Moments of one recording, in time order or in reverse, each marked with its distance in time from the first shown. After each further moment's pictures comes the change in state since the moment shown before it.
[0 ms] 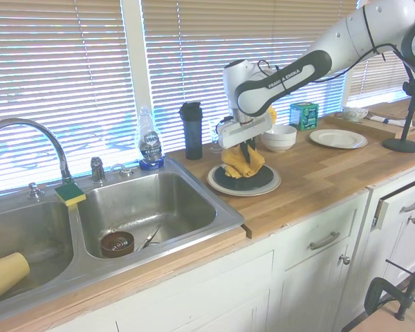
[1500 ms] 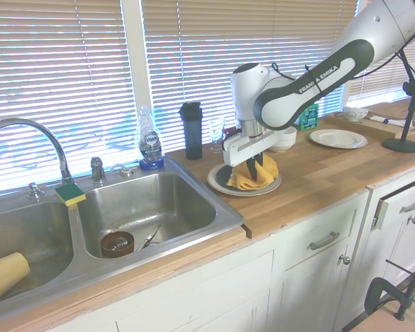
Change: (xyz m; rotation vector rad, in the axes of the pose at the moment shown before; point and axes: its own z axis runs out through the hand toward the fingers) arm -0.133 0.050 -0.019 0.047 0.009 -0.144
